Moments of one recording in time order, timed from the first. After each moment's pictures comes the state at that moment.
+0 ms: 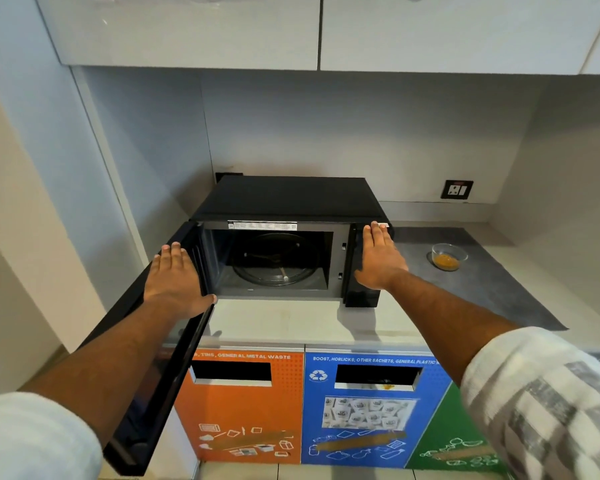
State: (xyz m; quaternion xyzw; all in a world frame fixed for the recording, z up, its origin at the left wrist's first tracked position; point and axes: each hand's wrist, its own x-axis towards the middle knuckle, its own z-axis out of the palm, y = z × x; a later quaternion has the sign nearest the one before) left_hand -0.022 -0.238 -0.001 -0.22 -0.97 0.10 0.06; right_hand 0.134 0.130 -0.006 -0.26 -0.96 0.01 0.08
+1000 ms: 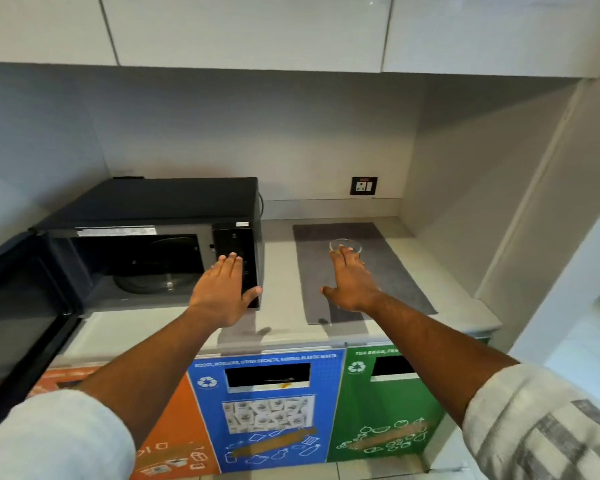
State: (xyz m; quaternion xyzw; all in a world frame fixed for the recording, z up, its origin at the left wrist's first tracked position) left_hand 0.173 0.072 -0.024 -0.39 -0.92 -0.03 0.06; right_hand 0.322 0.324 -0.041 -0.24 -0.96 0.10 0.11
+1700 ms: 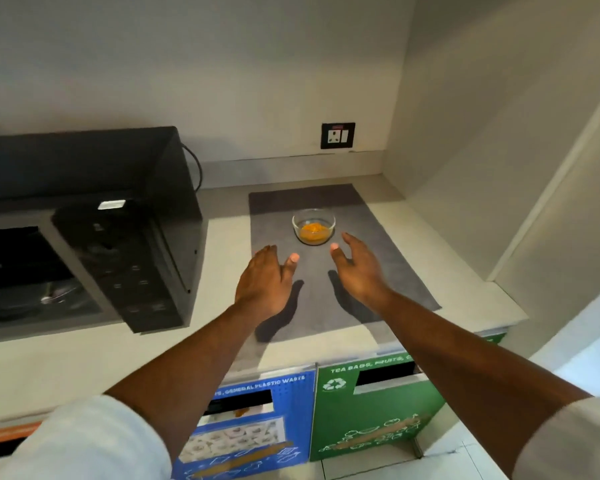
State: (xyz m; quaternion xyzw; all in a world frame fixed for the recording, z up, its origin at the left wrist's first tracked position) left_hand 0.168 0.340 -0.139 -0.35 -0.90 -0.26 -0.05; right_hand 0.279 0.491 -0.150 -0.37 -0.81 0.37 0.26
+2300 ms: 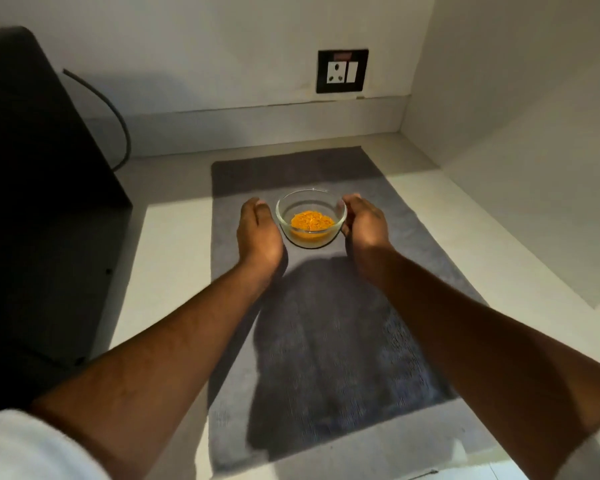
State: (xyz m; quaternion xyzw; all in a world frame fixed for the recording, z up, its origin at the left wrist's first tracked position) left_hand 0.033 0.530 -0.219 -0.13 -0.71 -0.67 -0.16; right_hand 0.126 0.653 -0.235 -0.36 -0.53 0.67 0.37
